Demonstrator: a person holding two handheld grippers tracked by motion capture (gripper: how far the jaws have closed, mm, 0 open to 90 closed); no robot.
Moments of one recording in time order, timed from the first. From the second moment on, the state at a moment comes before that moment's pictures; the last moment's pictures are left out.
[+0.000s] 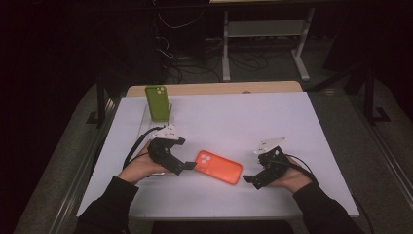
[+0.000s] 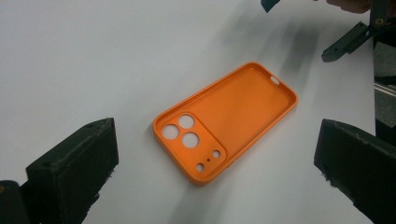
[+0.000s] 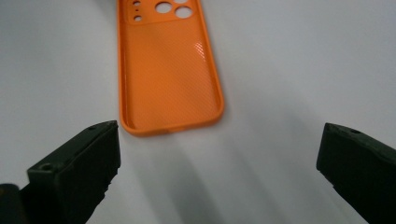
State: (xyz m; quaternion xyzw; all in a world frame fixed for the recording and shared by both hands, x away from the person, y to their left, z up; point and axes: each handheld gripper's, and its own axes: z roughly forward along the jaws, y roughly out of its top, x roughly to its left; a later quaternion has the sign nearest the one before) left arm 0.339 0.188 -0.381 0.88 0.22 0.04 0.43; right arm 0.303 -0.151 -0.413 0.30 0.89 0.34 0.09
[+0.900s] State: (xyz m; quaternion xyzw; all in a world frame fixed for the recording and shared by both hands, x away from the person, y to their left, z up) left arm 0.339 0.187 -0.380 0.87 0.22 0.03 0.44; right arm 0.339 -0.076 -0.415 0.22 0.93 0.29 0.06
